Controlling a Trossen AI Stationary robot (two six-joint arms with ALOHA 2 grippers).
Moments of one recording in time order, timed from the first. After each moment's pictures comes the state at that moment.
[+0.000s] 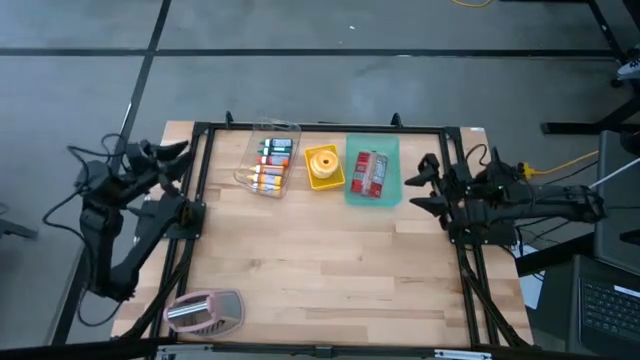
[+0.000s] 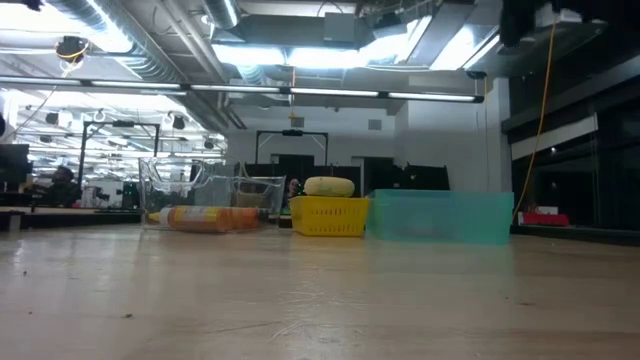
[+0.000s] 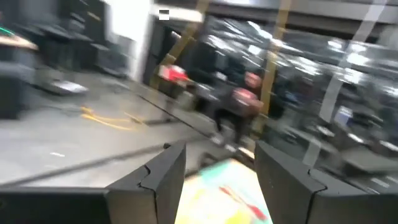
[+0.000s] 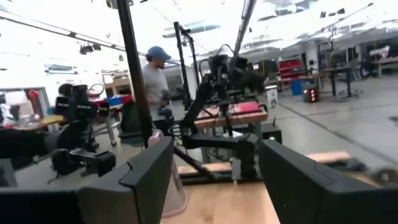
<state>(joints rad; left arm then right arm) 1.17 0.05 0.83 -0.69 0.46 -0.35 -0.02 0.48 0.40 0.32 -0.19 0.22</state>
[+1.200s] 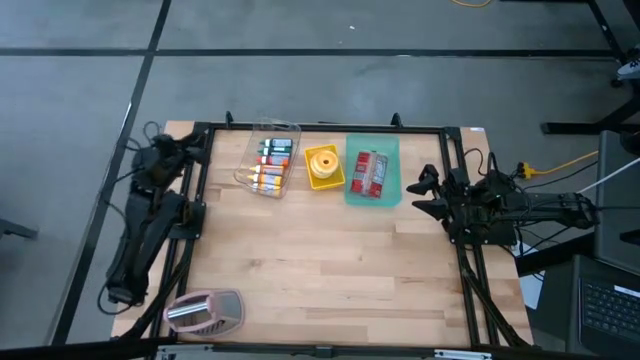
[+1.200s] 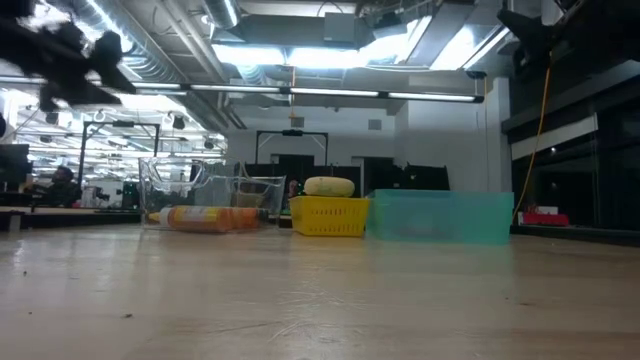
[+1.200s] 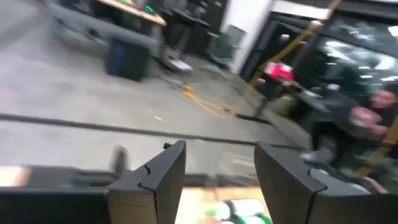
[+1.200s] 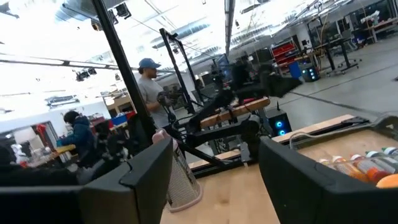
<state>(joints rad) 1.30 0.00 0.35 -0.44 0.11 -0.40 -0.02 0.27 0.20 0.32 -0.14 0.42</state>
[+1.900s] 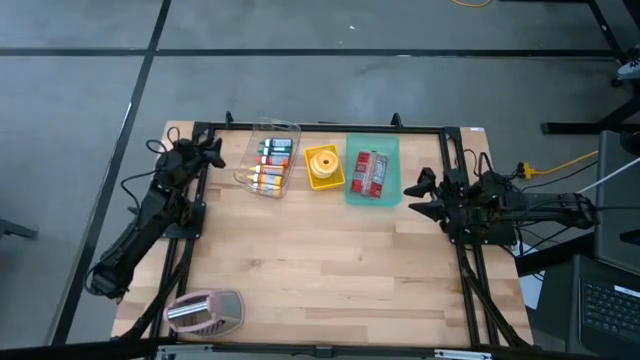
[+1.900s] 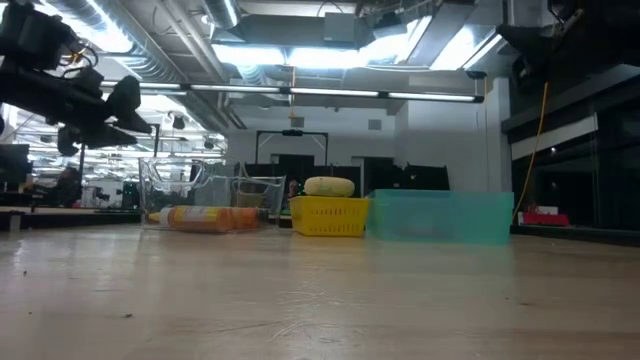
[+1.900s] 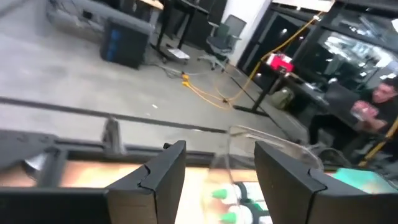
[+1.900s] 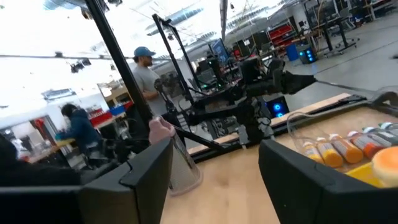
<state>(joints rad) 1.10 0.05 0.06 -0.12 -0.05 -0.45 -0.02 0.27 0.19 0.26 -0.15 0.46</state>
